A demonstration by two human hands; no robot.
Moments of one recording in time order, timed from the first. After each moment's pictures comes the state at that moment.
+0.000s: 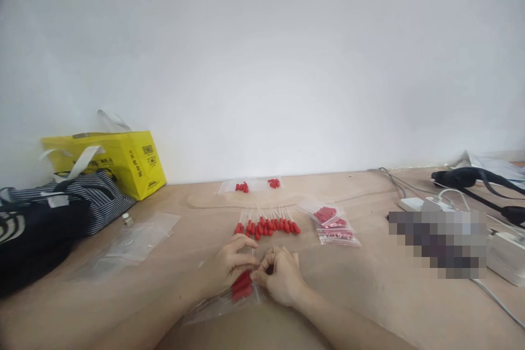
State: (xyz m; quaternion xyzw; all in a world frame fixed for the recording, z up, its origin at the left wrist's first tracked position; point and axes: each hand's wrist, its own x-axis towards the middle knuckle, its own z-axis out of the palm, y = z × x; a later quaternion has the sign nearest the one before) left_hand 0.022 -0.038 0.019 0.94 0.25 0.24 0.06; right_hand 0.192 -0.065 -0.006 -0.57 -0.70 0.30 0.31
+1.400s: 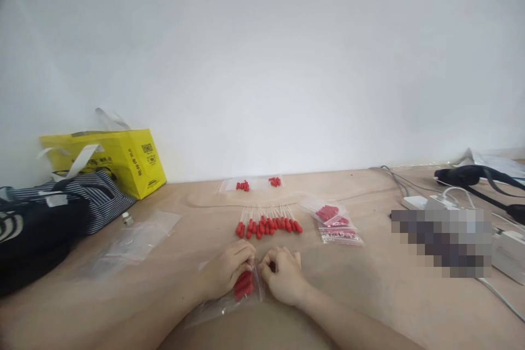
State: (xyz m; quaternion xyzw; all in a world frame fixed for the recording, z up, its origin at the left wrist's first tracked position) left_hand 0.023 -0.039 0.018 0.93 0.30 0.17 0.11; right_hand 0.191 -0.065 -0.003 -0.58 -0.72 0.27 0.27
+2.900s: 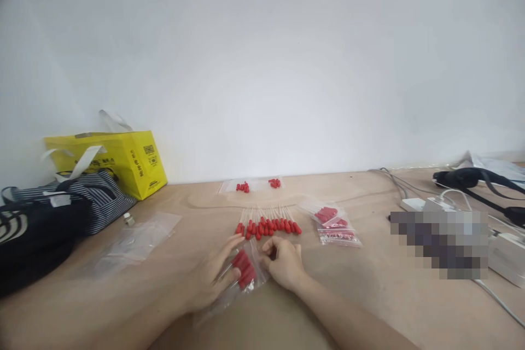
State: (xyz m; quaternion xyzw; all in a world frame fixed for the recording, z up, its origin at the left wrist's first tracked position) left_hand -0.006 -0.055 0.015 0.88 0.40 0.20 0.13; right_hand 0.194 -0.041 -0.011 -0.59 -0.68 0.28 0.32
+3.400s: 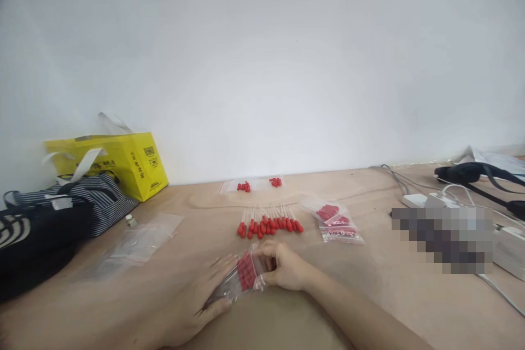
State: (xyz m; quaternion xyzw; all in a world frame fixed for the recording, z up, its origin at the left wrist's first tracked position) left_hand -0.028 -0.080 0.020 0.88 0.43 0.06 0.17; right_hand 0.204 -0.044 0.001 -0.33 -0.80 0.40 0.30
